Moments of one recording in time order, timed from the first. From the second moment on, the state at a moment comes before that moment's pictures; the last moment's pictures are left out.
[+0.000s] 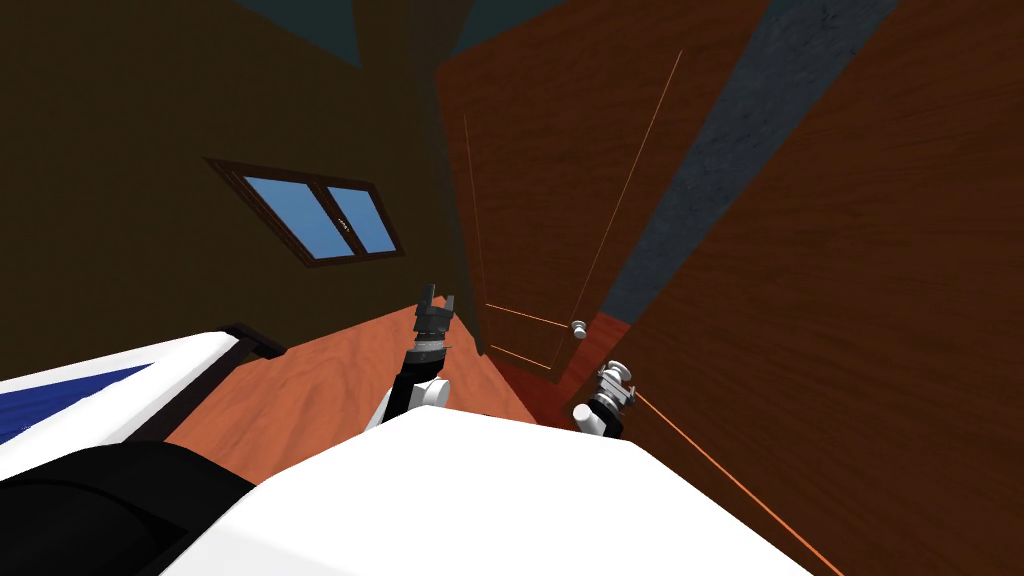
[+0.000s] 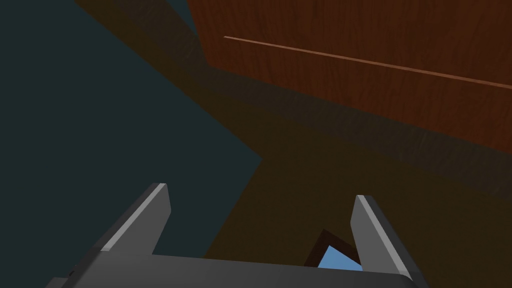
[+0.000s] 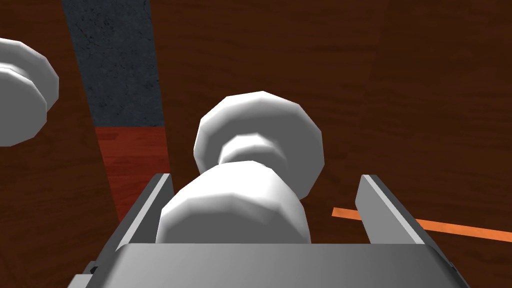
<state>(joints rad) -0.05 -0.03 -0.18 -0.80 -0.85 -0.92 -0.98</state>
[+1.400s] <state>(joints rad) -0.11 -0.05 -0.20 -0.71 -0.87 -0.97 -0.99</state>
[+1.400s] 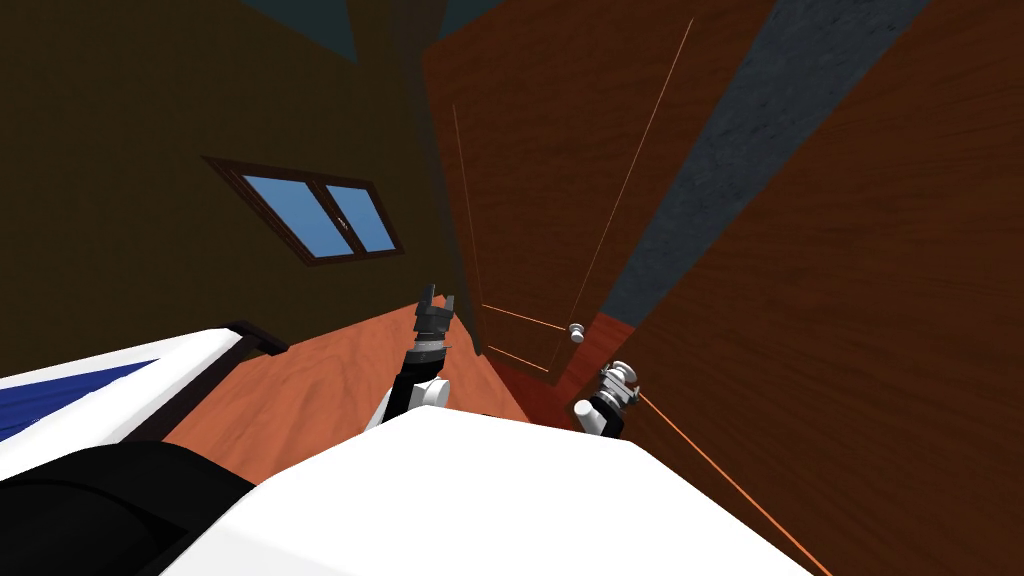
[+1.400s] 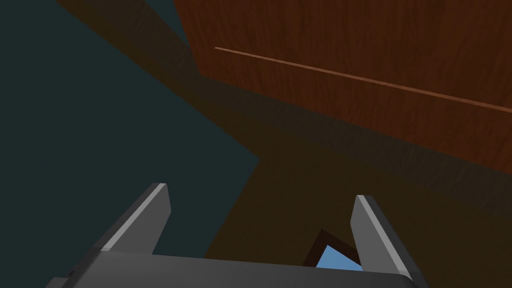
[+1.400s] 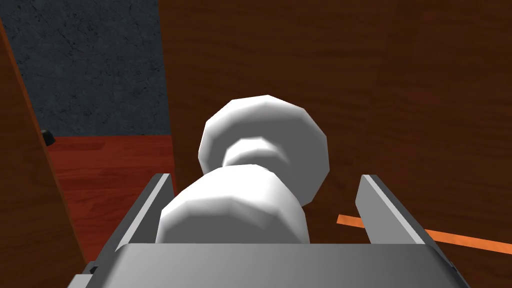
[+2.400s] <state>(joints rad) -0.10 -0.05 -0.22 -0.74 -0.89 -0.97 -0.97</state>
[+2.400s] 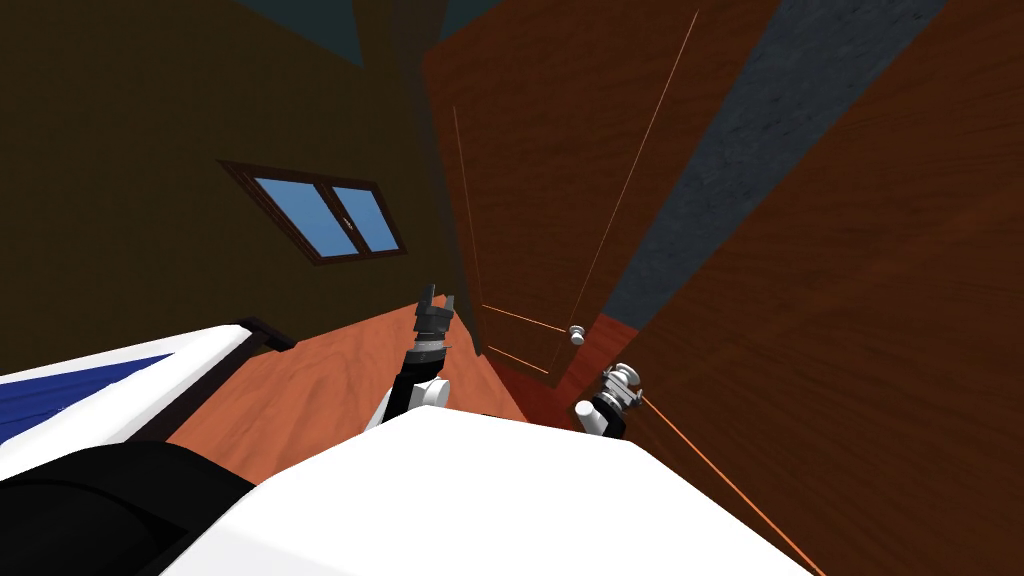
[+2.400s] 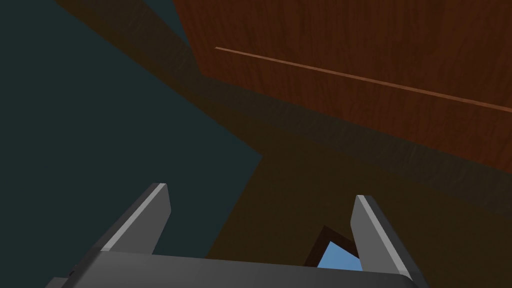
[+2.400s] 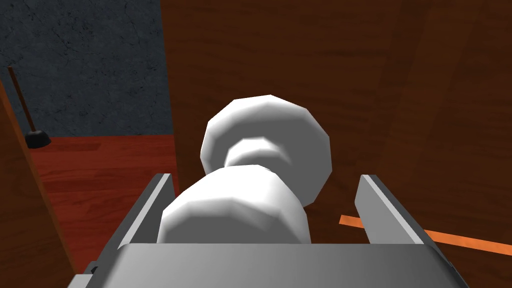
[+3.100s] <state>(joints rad) -0.11 -0.05 -0.27 -0.74 -0.93 -1.01 -0.95</state>
